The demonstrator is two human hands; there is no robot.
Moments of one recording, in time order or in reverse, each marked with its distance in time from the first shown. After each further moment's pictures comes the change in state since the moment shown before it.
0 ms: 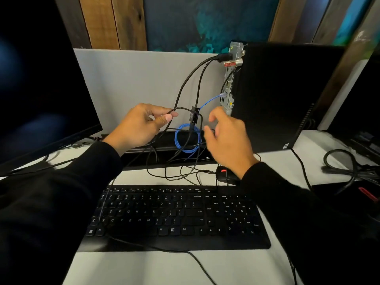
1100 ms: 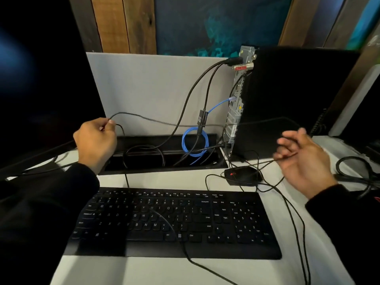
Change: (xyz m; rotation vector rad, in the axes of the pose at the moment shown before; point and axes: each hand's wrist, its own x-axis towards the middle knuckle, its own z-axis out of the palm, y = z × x) left_hand -0.045 -0.071 -0.046 0.262 0.673 -0.403; right_hand -0.029 0.089 -0.058 1.250 0.294 0.770
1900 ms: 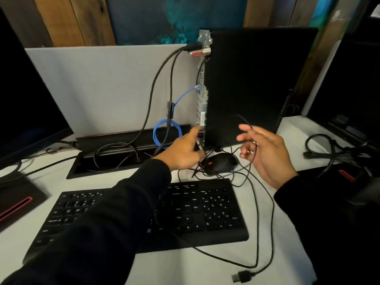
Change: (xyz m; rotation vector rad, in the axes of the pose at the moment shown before) left_hand -0.112 0.129 0.140 0.002 -1.094 0.383; right_hand -0.005 0.015 -0.031 -0.230 -0.161 -0.063
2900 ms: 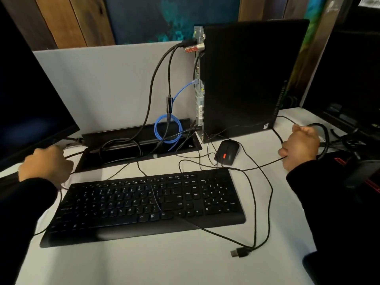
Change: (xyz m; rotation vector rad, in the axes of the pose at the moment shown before) left_hand -0.158 -0.160 -0.132 0.739 0.511 -0.926; right_hand 0.014 -0.007 -0.066 0.018 0.708 0.149
